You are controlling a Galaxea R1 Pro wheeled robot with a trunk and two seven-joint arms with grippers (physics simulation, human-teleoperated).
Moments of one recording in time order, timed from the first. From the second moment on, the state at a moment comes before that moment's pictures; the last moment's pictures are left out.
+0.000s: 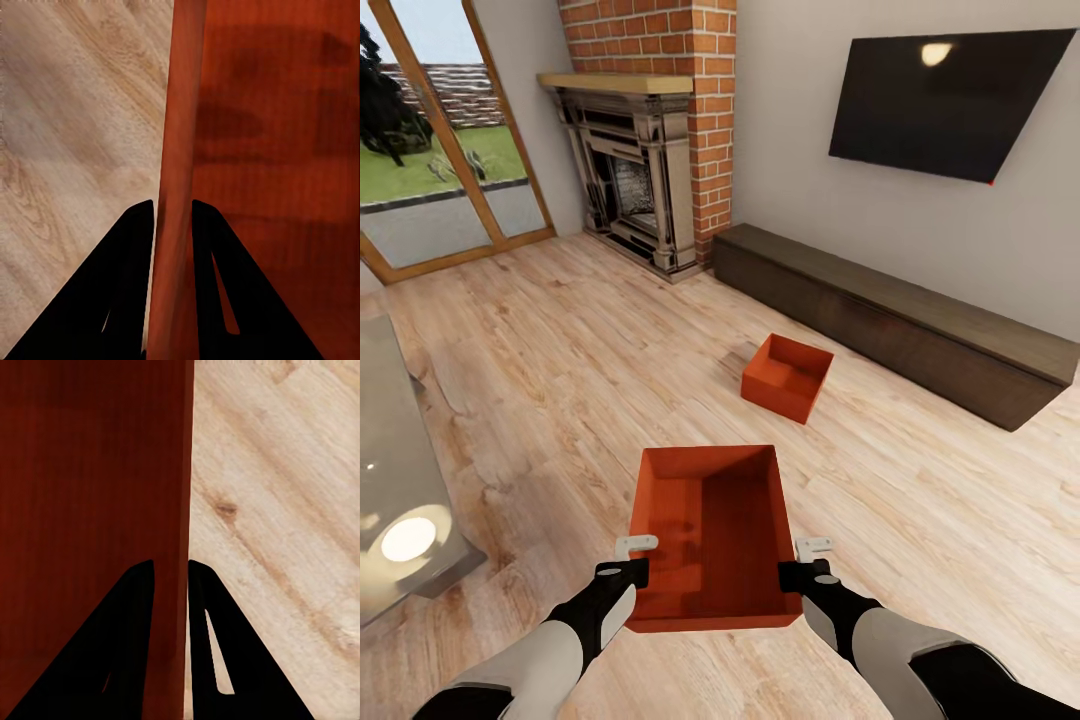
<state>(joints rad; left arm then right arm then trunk) -0.72 -0.11 -0.03 -0.24 0.08 0.12 0.26 -0.81 0.12 0.15 -0.01 -0.08 -0.08 -0.11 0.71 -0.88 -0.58</state>
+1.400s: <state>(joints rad) -0.72 -0.11 -0.03 -0.24 0.08 0.12 0.26 -0.81 0.12 0.16 -0.01 -0.08 -0.07 -0.11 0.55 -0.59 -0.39</state>
